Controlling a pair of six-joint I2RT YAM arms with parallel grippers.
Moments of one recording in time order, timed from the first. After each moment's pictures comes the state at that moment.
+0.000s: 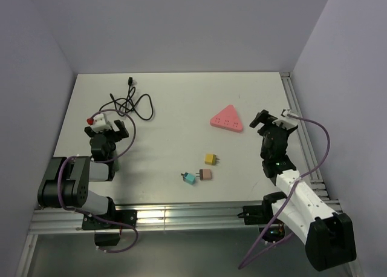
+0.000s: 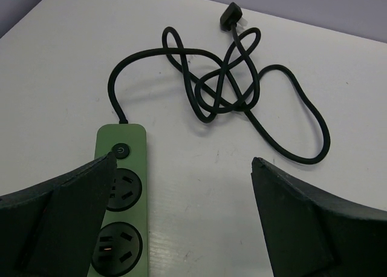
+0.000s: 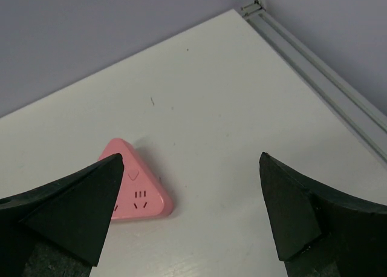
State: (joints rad) left arm 0.00 1.47 0.22 1.18 -0.15 -0.17; right arm 0.21 0.84 0.35 0.41 0.55 0.32
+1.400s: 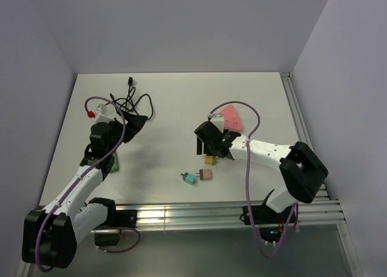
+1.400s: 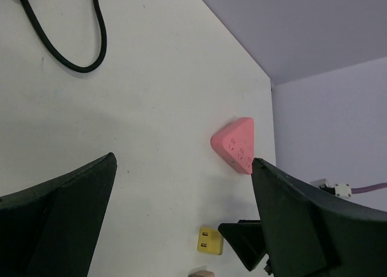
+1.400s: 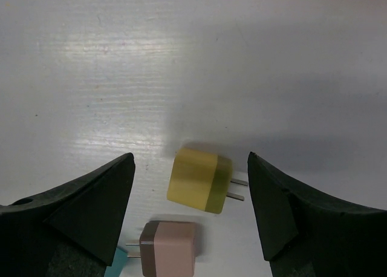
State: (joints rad) left arm -0.17 0.96 0.46 0.26 0.15 -0.94; right arm 0.79 1.48 0.89 -0.41 0.39 0.71
